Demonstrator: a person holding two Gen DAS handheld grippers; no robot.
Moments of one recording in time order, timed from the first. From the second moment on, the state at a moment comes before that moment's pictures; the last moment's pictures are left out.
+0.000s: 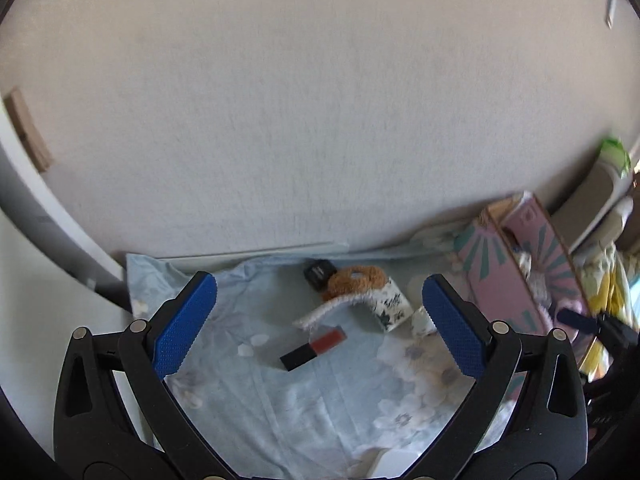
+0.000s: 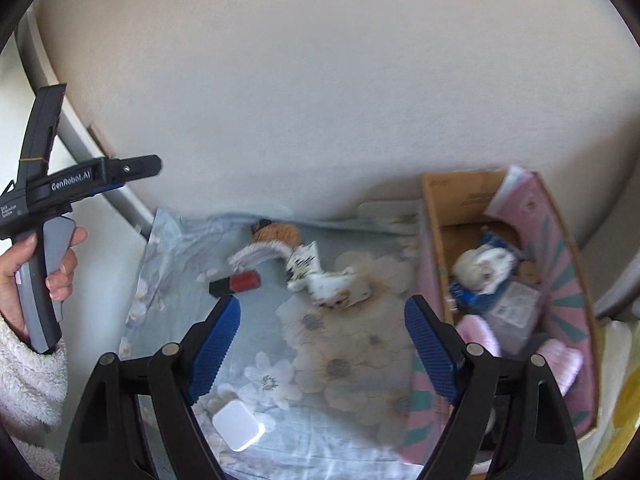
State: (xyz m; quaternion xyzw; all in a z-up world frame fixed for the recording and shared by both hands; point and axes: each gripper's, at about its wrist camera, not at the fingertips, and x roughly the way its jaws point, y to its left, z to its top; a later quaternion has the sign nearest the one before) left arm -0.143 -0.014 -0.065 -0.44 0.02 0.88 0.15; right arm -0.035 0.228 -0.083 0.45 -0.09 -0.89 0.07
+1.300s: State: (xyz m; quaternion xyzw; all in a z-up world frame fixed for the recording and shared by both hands) left arm -0.190 0.051 -0.211 -0.39 0.20 0.80 0.40; right arm -0.124 0.223 -0.225 0.52 -0.04 -0.85 0.09
